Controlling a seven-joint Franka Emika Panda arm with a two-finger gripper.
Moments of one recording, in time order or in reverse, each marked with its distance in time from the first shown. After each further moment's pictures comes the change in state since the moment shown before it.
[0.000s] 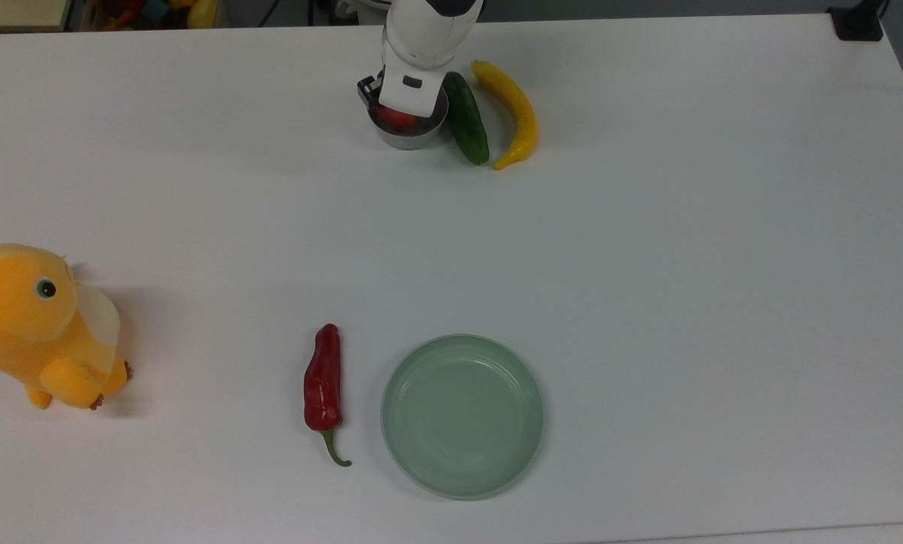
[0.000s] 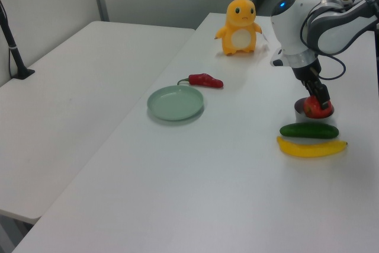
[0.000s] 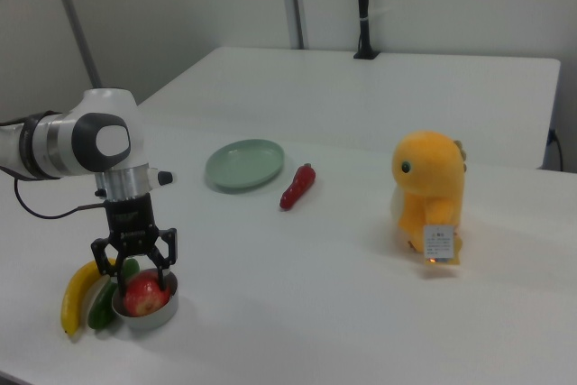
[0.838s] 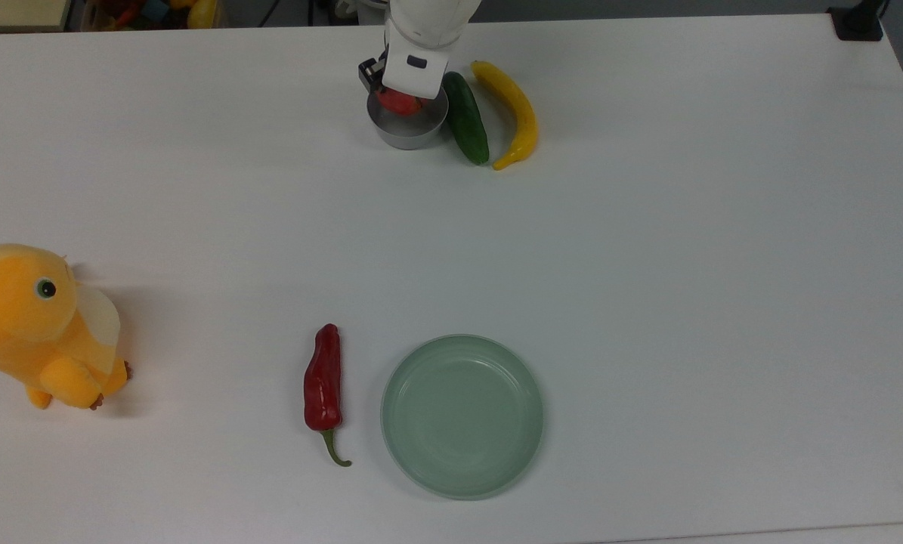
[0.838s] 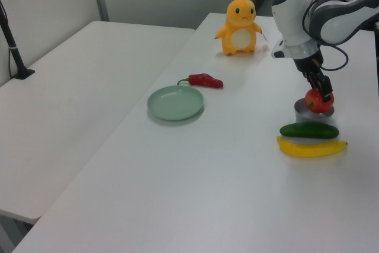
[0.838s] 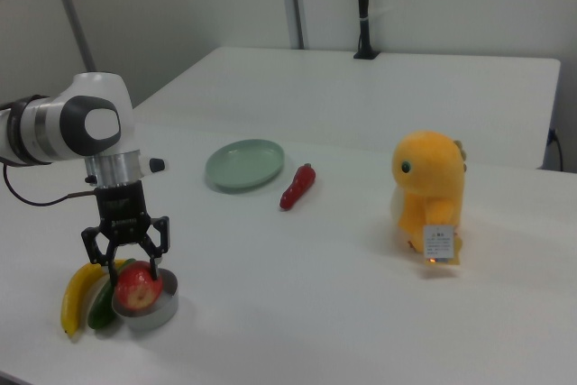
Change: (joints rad) arm 0.014 -0.039 0.000 0.030 0.000 -0.078 -0.009
